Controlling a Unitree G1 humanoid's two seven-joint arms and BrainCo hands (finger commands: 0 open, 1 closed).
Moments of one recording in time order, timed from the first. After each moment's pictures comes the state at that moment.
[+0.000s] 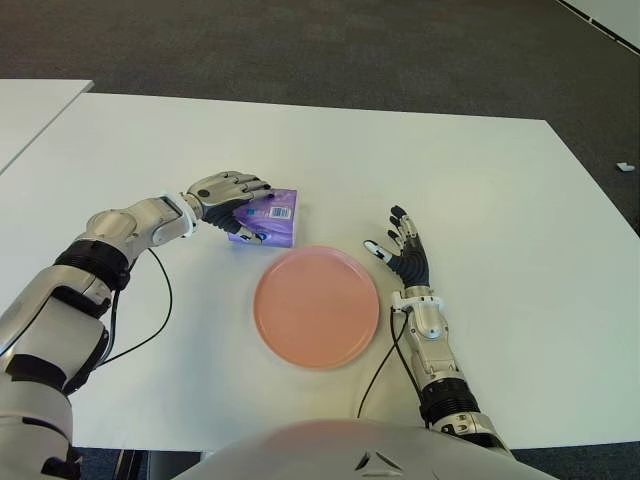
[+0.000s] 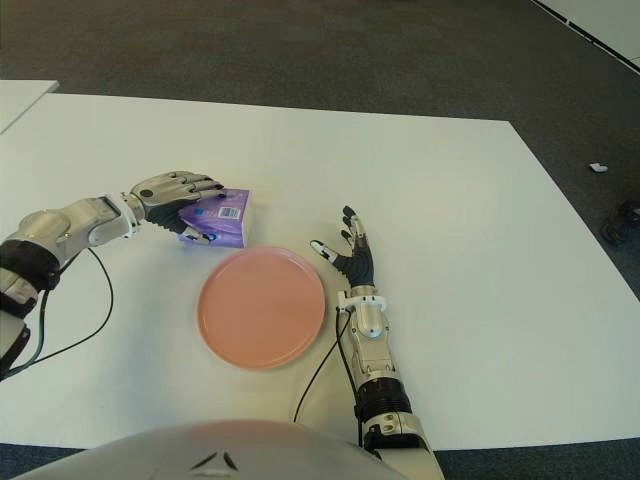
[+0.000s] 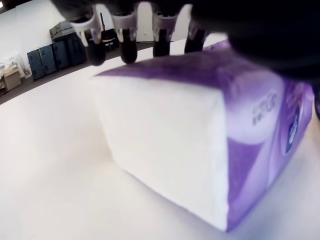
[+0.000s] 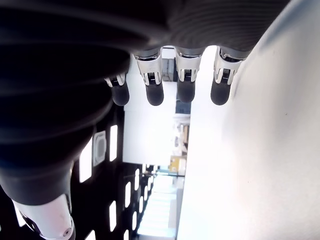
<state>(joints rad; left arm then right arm) -0.69 0.72 -0.58 0.83 0.97 -0.63 0.17 -0.06 0.00 0.00 0.48 -0.09 -0.46 -0.05</state>
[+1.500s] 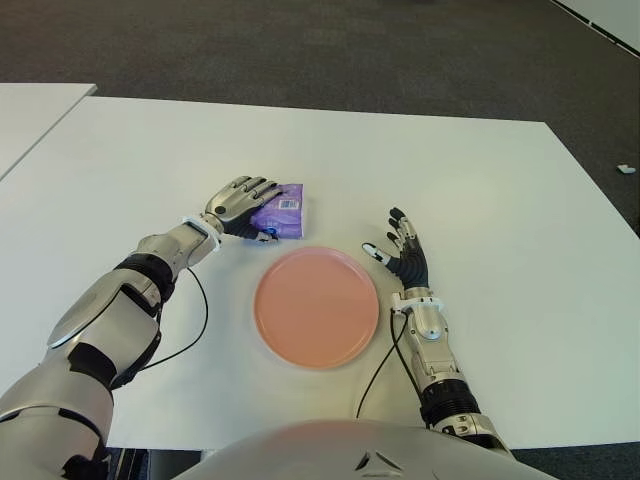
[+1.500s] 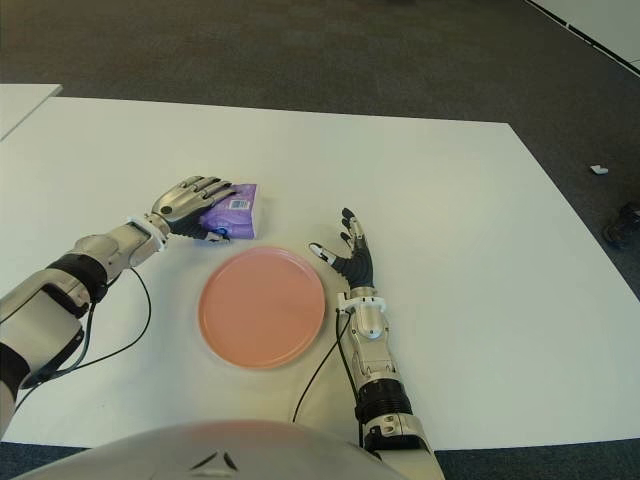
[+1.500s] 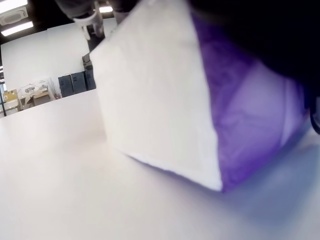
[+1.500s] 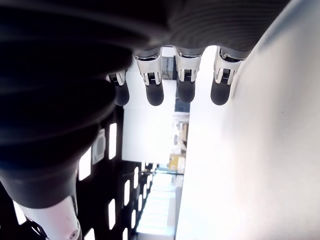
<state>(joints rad) -0.72 0.51 -0.73 1.17 0.99 -0.45 0.55 -0.06 0.00 0.01 0.48 -0.09 -0.45 -0.05</state>
